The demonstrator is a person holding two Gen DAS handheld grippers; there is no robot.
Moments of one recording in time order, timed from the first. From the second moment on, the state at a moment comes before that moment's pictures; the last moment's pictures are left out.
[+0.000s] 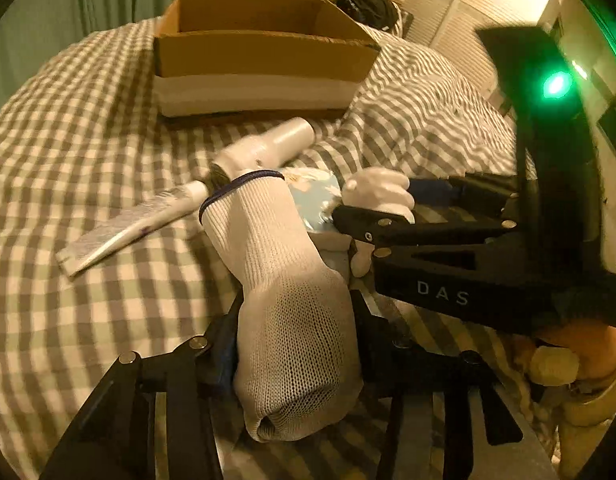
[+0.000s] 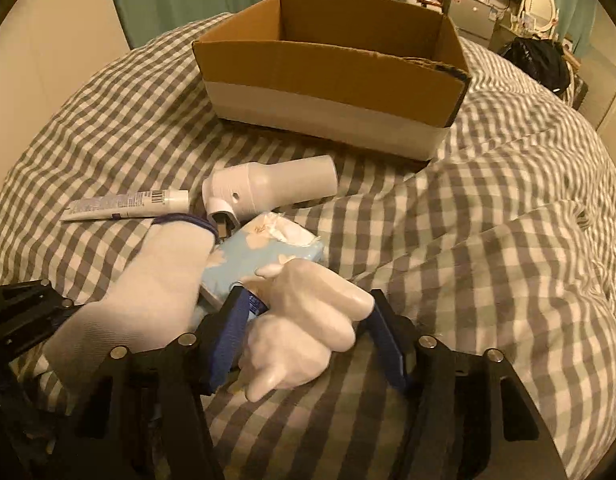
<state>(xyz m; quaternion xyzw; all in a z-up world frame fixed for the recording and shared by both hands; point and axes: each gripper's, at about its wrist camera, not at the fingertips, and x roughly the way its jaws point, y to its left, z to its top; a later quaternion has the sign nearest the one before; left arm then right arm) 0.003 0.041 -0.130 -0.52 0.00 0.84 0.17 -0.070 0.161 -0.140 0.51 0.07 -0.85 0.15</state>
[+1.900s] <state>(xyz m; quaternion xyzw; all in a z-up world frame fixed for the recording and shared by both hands) -0.257 0.059 -0.058 -0.39 0.08 0.91 0.11 -0.271 0.161 0.012 0.31 0.08 -0.94 0.13</state>
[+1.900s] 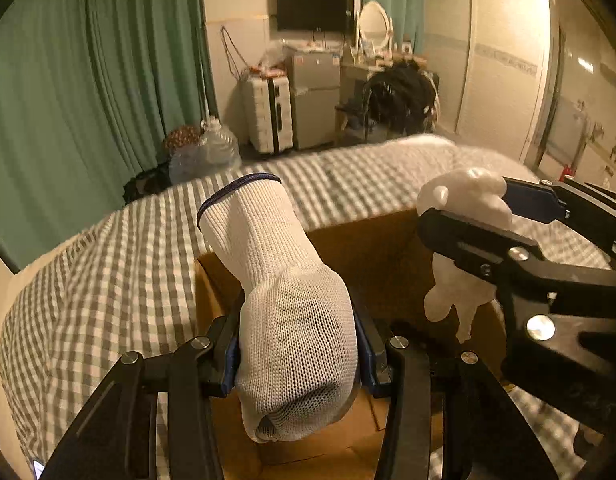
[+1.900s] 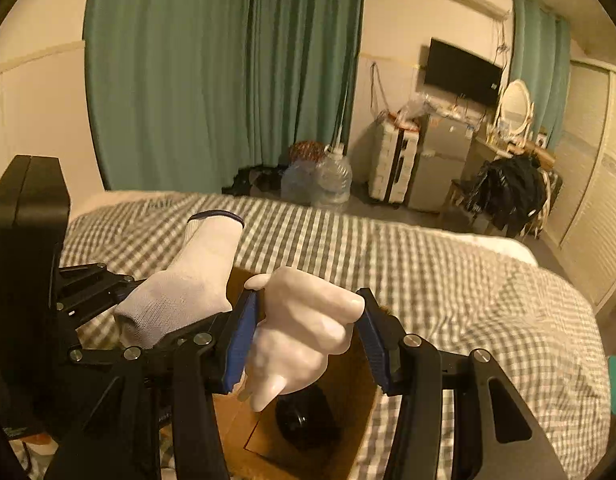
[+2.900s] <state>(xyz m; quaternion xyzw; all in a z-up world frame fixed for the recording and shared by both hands) -0.215 0.045 -0.032 -0.37 0.08 0.92 0.12 -0.229 0.199 0.006 0.31 0.01 -0.95 0.09</state>
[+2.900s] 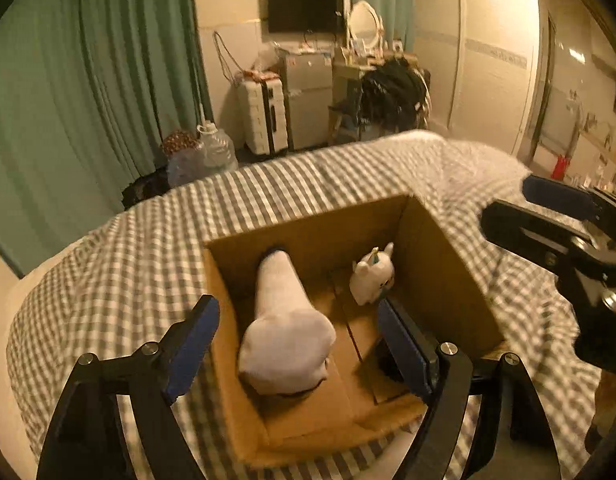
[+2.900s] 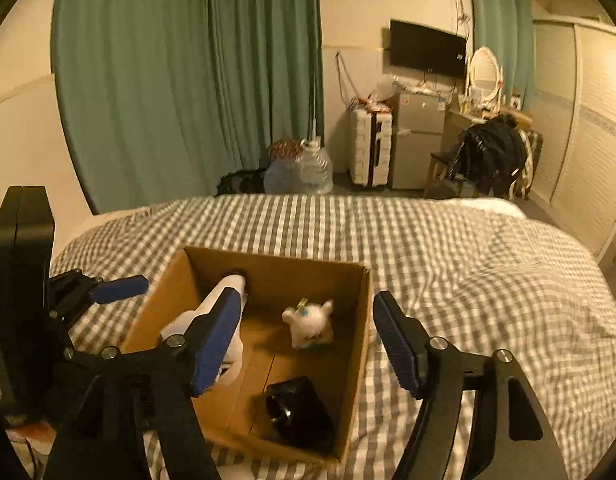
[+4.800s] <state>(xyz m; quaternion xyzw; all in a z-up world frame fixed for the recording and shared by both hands) -0.075 0.005 -0.161 -0.48 0.18 0.84 0.18 -0.057 0.149 -0.107 0.42 0.01 -0.90 0.05</state>
